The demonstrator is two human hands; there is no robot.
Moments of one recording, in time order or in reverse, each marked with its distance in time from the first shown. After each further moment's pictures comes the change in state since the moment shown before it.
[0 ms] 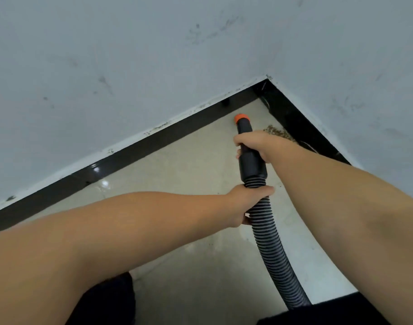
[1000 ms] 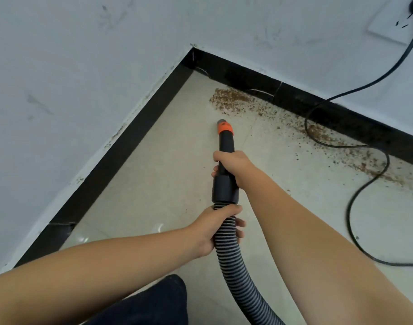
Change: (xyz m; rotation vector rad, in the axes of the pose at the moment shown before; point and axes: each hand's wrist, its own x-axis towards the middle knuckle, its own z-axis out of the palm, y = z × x) left_hand -0.049 -0.095 -0.084 0.178 -0.197 -0.182; right_hand -0.090 0.107 0.088 0.688 0.293 0.084
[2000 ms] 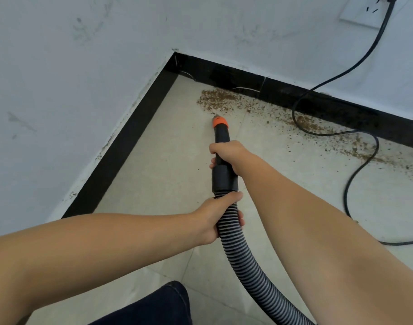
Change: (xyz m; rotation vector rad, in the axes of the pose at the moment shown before) left_hand 0.009 0.019 0.007 0.087 0.000 -0.071; right_hand 0.005 -0.015 -0.008 -0.018 0.045 -0.024
